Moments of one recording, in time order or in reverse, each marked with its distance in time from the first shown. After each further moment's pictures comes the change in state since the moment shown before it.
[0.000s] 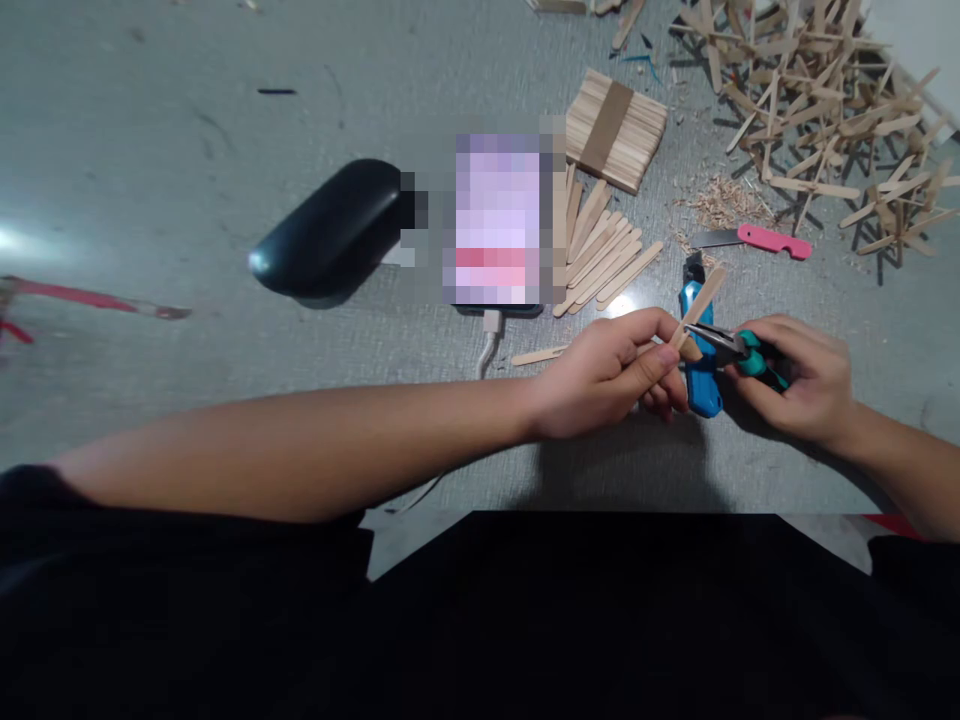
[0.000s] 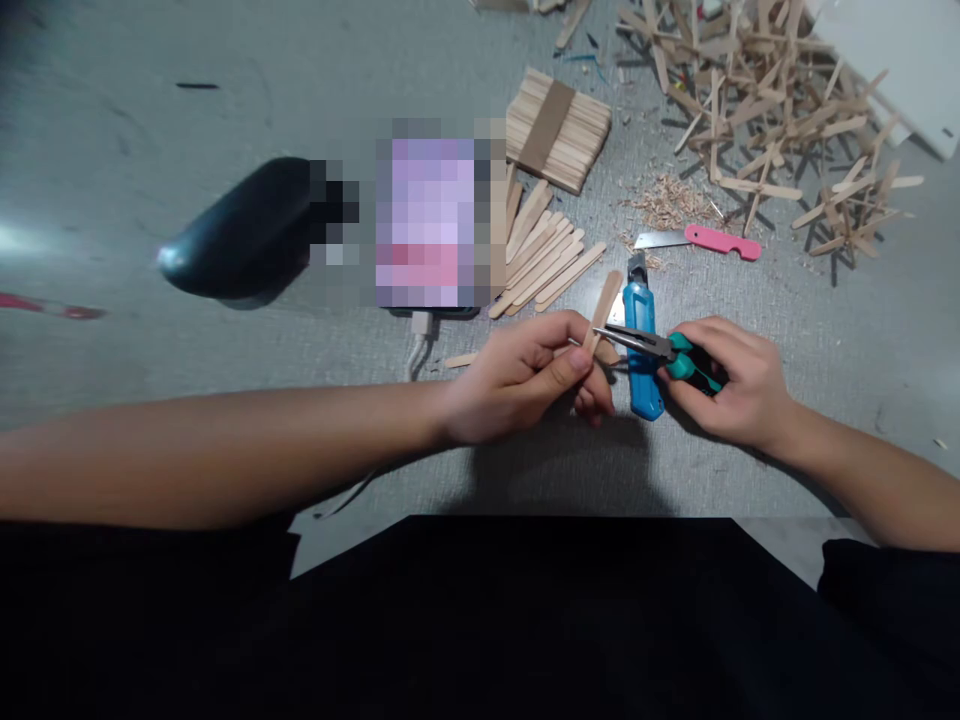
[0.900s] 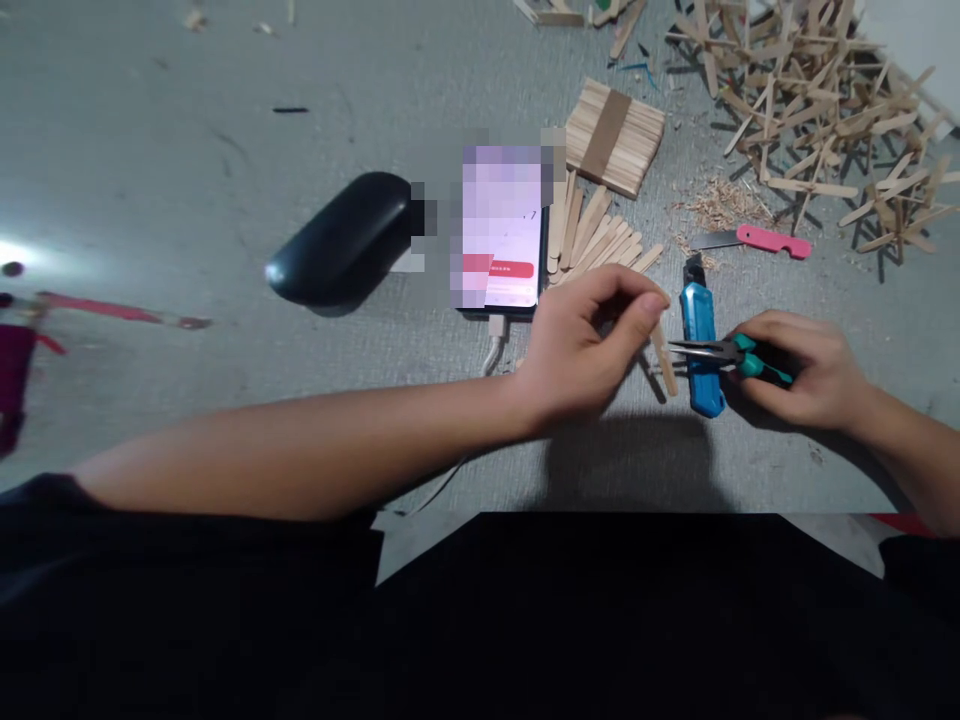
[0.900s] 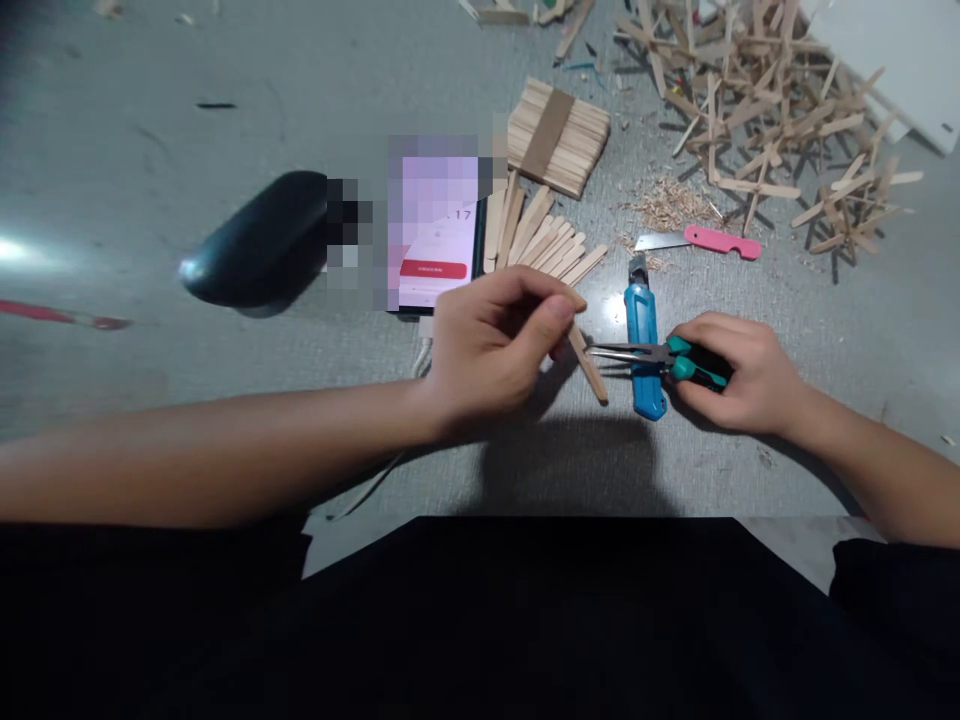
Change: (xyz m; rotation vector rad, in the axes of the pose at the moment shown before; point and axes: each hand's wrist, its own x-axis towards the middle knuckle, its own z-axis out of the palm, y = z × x) left_hand 0.009 0.012 -0.004 0.604 0.543 0.390; right_hand 0.009 0.015 -0.014 0.071 -0.189 -0.037
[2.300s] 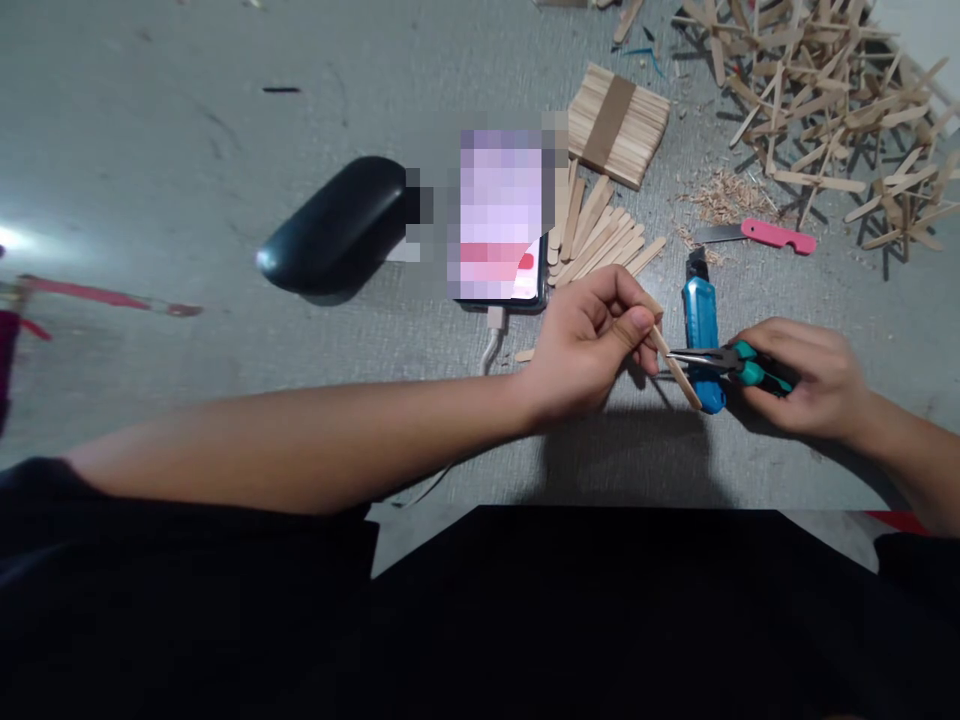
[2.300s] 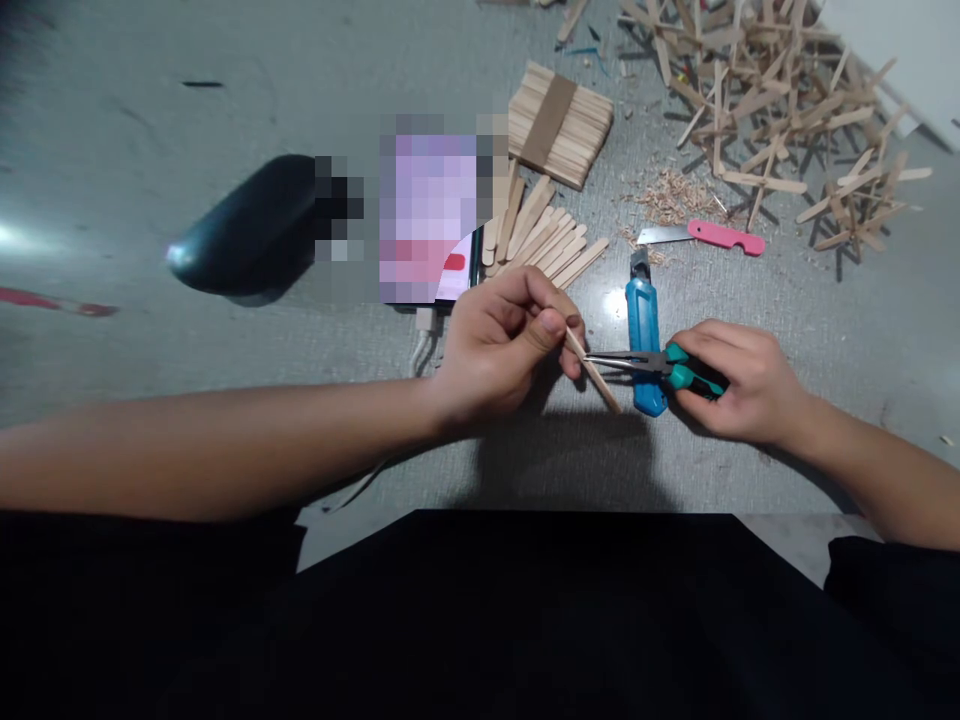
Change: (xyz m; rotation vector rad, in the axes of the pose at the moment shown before) left_hand -0.006 -0.015 0.009 -0.495 -0.087 -0.205; right_hand -0.004 -0.008 0.001 -0.086 -0.010 -0.078
